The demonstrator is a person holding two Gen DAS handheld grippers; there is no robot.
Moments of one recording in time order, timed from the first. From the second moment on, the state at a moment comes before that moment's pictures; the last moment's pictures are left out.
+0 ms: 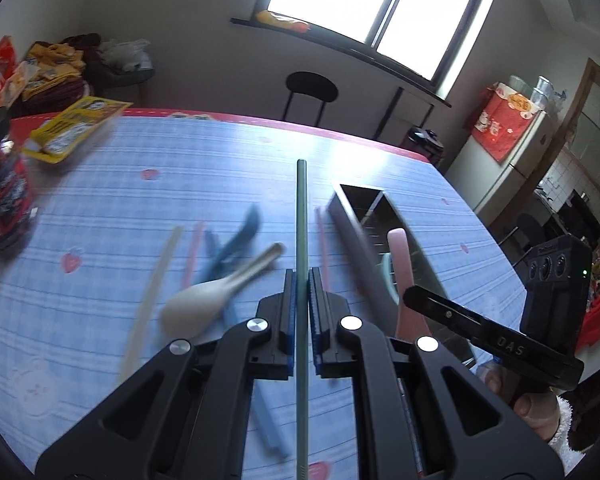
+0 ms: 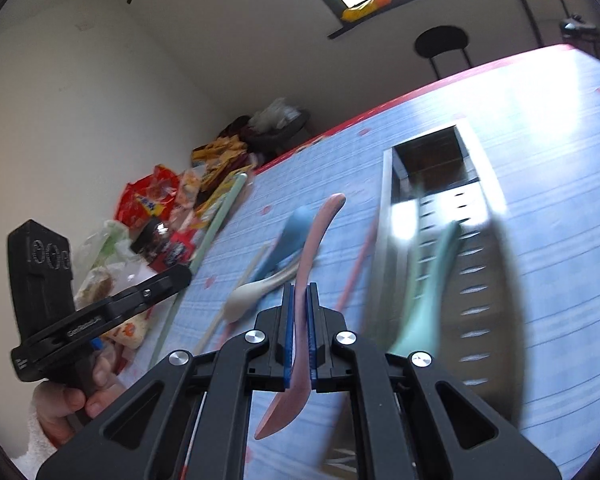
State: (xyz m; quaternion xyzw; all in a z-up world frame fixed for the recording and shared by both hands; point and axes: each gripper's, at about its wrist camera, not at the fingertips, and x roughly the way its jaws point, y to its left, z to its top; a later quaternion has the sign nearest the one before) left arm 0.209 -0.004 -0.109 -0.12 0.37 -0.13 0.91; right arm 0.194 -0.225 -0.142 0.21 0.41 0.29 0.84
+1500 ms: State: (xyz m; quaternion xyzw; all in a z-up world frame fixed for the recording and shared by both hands) left arm 0.305 -0.108 -0.174 -0.23 0.43 -0.13 0.86; right arm 0.225 -0.261 -0.167 0.16 0.43 0.23 0.86
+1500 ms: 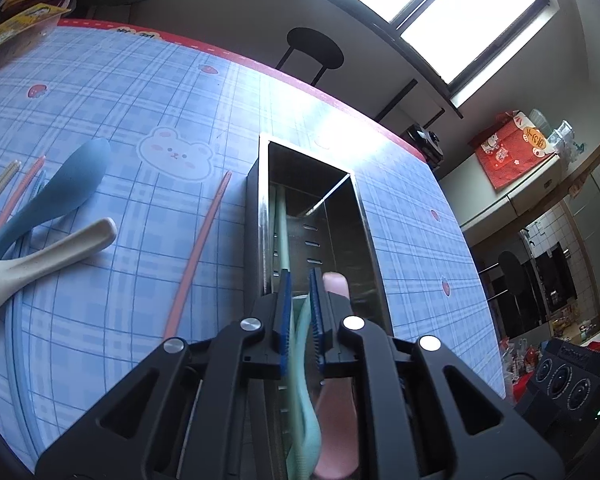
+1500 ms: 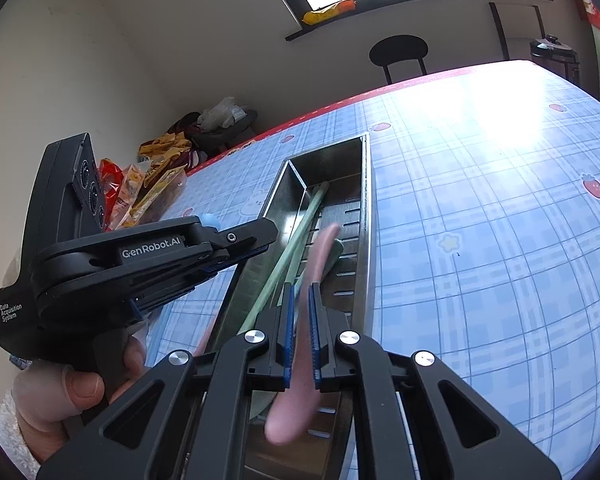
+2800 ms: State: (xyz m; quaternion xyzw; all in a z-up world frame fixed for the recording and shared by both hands) left arm 0.161 0.088 -0.090 -0.04 0.30 -0.04 0.95; right arm 0.175 -0.210 -0.120 0.08 0.35 0.21 0.91
